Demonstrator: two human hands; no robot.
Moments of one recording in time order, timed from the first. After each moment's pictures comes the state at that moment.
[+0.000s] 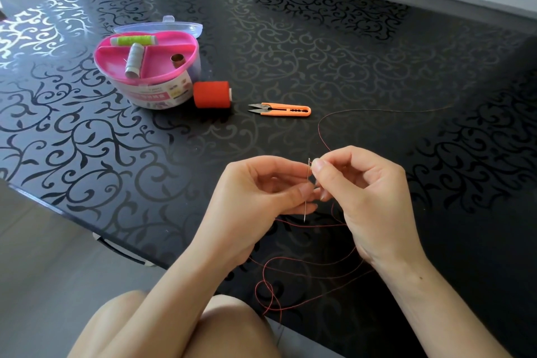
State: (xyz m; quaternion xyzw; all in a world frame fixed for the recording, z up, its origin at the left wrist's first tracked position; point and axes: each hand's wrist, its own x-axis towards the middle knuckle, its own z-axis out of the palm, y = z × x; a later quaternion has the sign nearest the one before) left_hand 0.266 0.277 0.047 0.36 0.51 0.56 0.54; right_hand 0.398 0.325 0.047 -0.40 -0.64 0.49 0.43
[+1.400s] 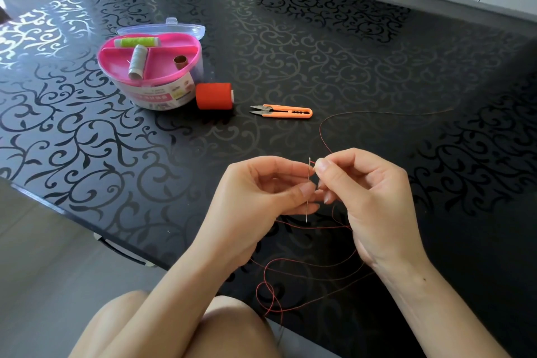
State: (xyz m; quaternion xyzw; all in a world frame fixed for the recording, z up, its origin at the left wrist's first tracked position) left_hand 0.265 0.278 0.046 0.34 0.50 0.57 0.55; right_hand 0.397 0.326 0.046 -0.40 -0.63 0.51 0.44
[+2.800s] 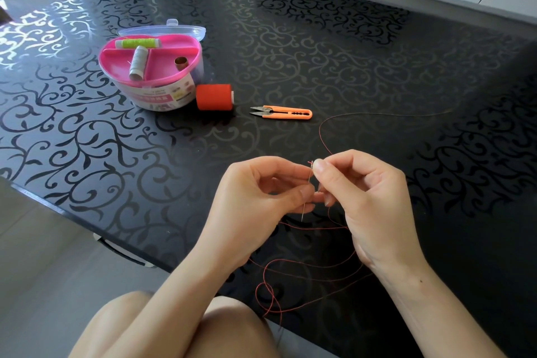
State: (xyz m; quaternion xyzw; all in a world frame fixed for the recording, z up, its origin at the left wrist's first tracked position) left_hand 0.265 0.277 0.043 0.41 0.54 0.55 0.48; right_hand 0.396 0.323 0.050 -0.41 -0.63 0.50 0.43
